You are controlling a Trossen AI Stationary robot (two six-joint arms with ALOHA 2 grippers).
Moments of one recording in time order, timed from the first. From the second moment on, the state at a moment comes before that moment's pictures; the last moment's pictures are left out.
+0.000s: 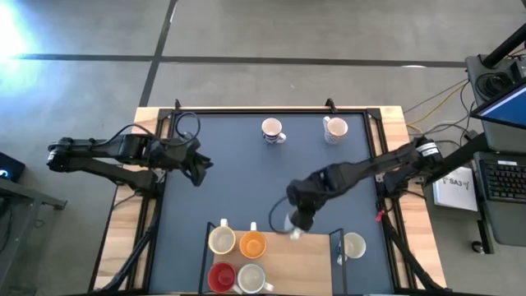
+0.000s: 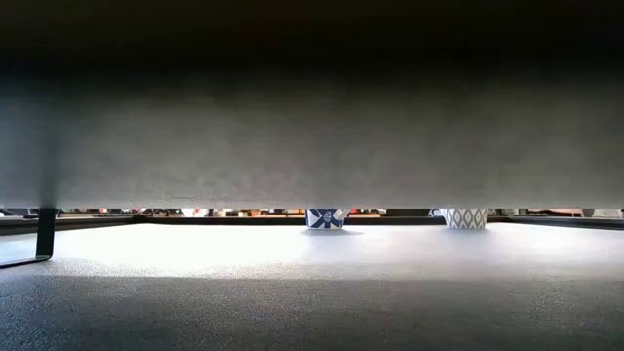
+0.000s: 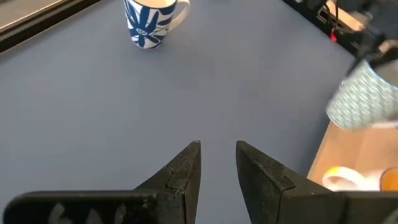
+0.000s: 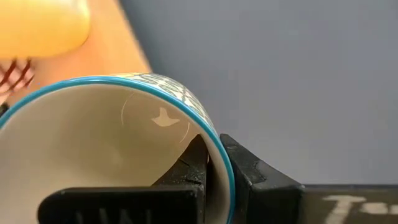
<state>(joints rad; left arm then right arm) -0.05 0.90 0.99 -0.86 -0.27 -0.68 0.24 1.65 1.40 -0.97 -0.13 0.78</state>
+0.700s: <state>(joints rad) -0.05 0.89 0.99 -0.84 -0.29 -0.71 0.49 1.82 1.55 -0.83 0.01 1.13</state>
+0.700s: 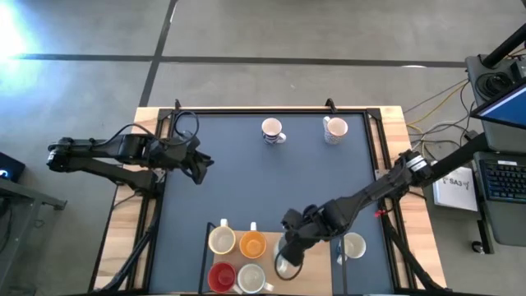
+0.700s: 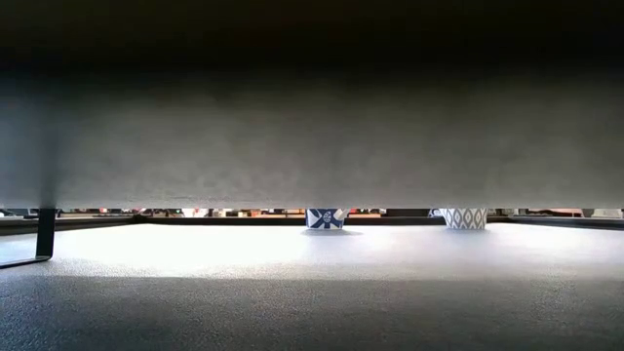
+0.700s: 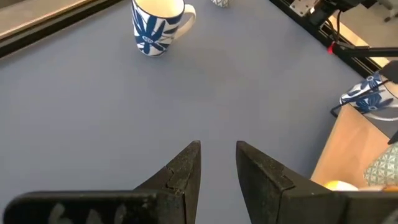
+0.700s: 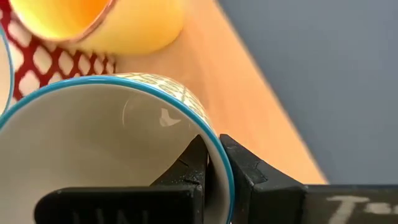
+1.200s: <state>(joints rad) -0.05 0.89 0.99 -0.88 -0.25 -0.62 0.53 2.09 1.97 -1.16 -0.03 1.13</state>
